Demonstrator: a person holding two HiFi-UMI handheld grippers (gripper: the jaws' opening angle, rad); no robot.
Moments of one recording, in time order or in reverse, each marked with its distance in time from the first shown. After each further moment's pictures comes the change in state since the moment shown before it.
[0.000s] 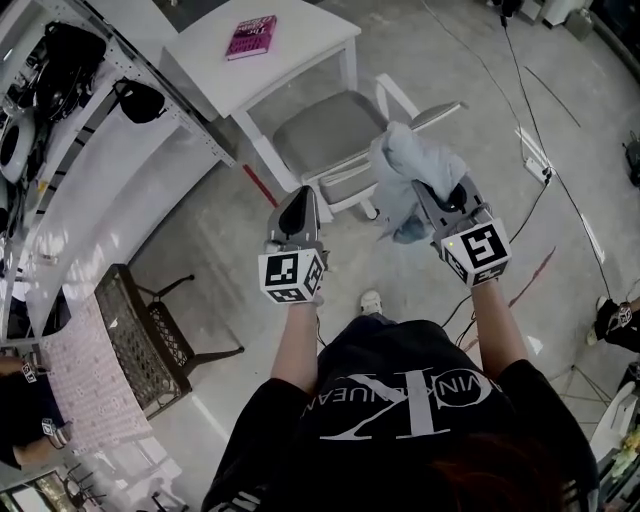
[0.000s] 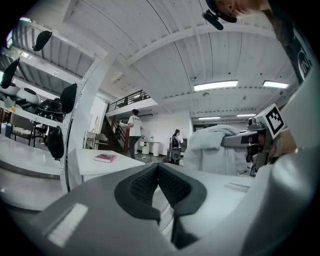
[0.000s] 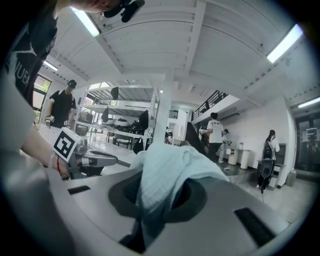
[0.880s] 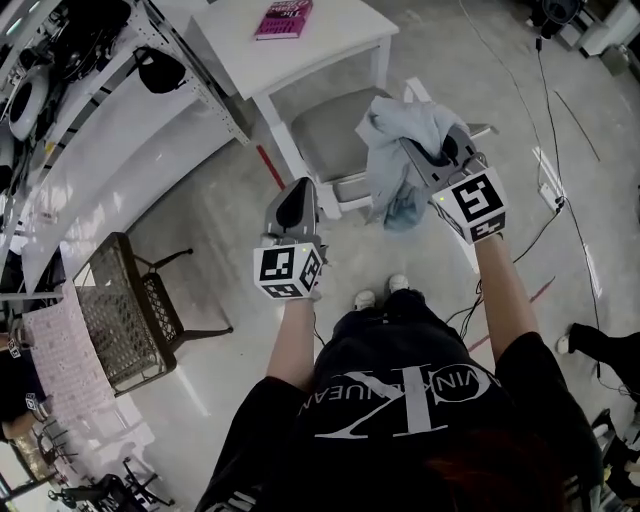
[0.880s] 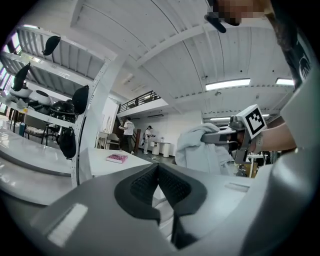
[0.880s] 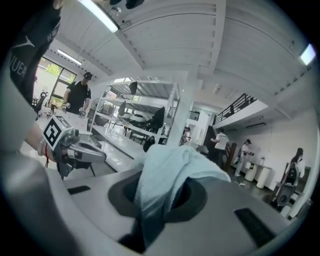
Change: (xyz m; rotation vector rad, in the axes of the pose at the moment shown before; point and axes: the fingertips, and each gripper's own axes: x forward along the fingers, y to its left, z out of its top) left arm 0.014 0.036 0.011 -0.039 -0.005 0.125; right arm 0.111 -0.023 0.038 -0.196 0.006 0.209
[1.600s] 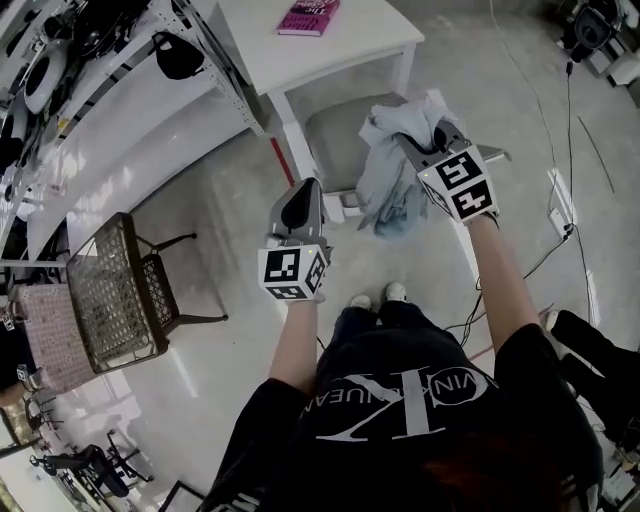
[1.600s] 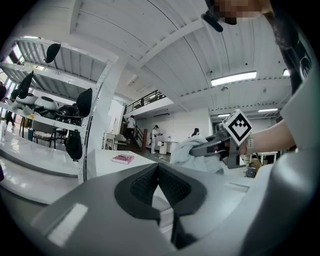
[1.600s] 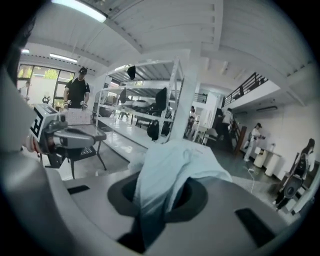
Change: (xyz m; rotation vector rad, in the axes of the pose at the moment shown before) left arm 0.022 -0.001 0.000 0.021 0.006 0.100; right arm 0.067 -0.026 -0.051 0.045 0.170 0.122
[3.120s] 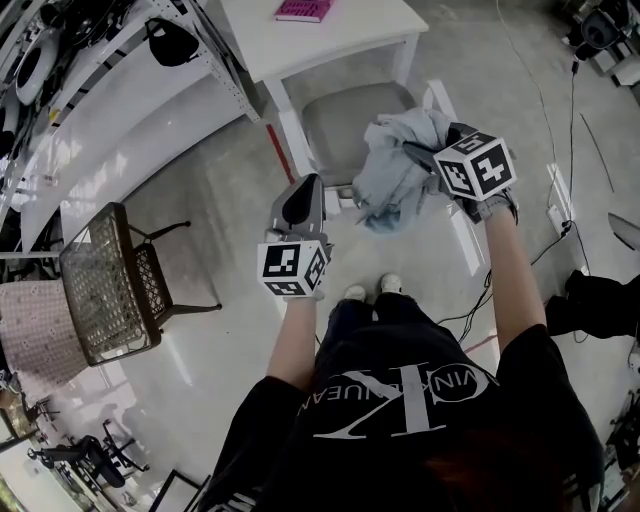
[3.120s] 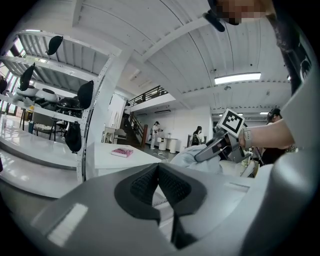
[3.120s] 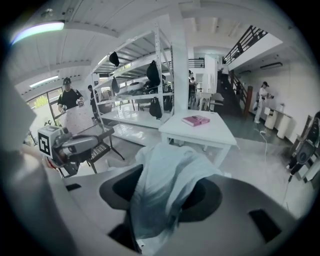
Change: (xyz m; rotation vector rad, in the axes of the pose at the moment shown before) left arm 0.008 -0.003 -0.020 -0.045 0.048 -0.006; right arm 0.004 -0.004 -0.057 0.240 0.287 0.172
